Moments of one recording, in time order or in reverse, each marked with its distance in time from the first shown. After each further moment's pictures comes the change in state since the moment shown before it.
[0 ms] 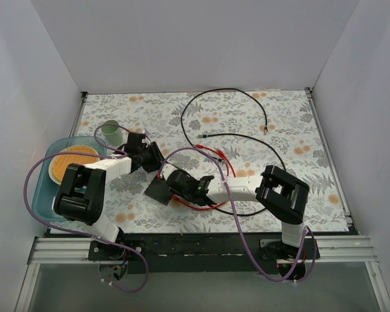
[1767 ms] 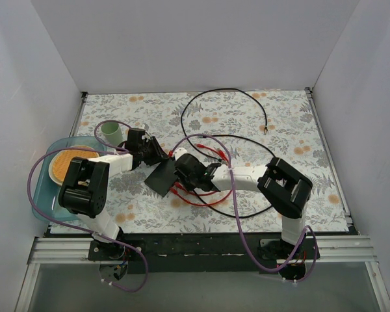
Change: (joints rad) left arm 0.014 0.077 0.034 0.121 0.009 0.008; right arm -0.146 0.010 0.031 0.023 -0.190 0.287
